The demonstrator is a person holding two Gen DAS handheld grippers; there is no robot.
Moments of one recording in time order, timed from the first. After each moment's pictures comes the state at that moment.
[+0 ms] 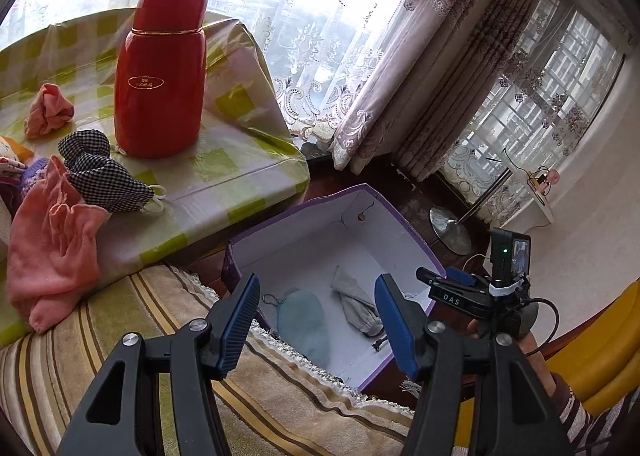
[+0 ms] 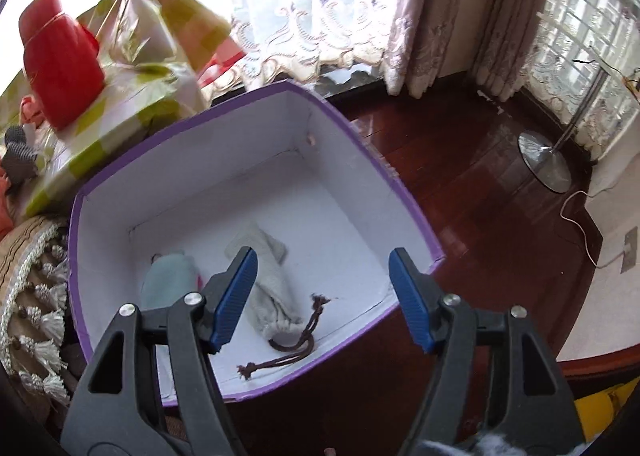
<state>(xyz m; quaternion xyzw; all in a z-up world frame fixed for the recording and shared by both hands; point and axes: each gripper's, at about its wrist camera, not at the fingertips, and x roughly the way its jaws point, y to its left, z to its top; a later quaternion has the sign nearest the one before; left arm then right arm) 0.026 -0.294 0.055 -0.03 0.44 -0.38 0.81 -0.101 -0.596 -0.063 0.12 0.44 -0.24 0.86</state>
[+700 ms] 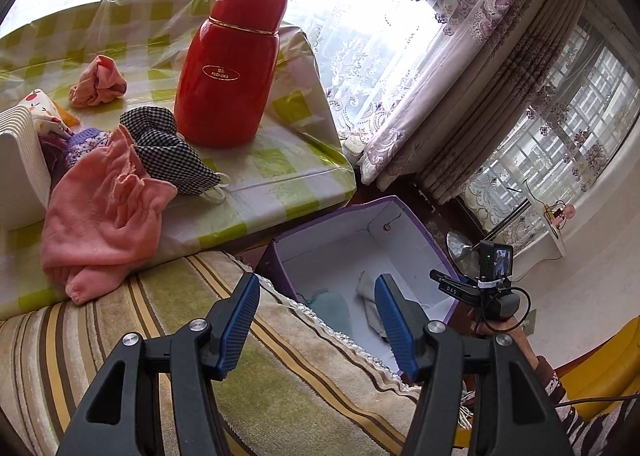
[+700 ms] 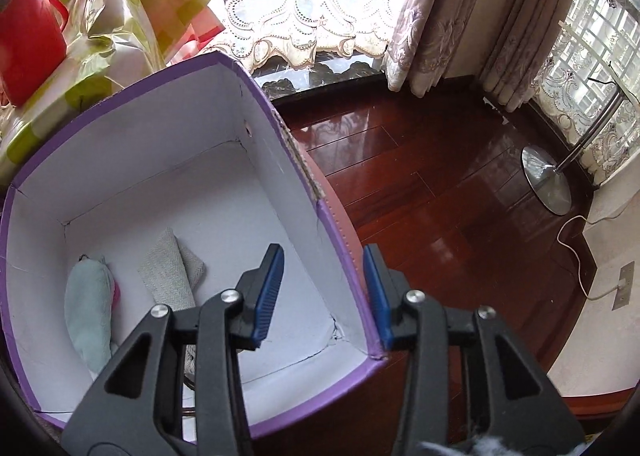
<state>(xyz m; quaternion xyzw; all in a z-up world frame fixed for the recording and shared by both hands) 0.037 -0.245 0.050 -0.07 0.45 -0.33 0.83 -0.062 -0.651 -0.119 0.08 0.48 -0.21 0.85</state>
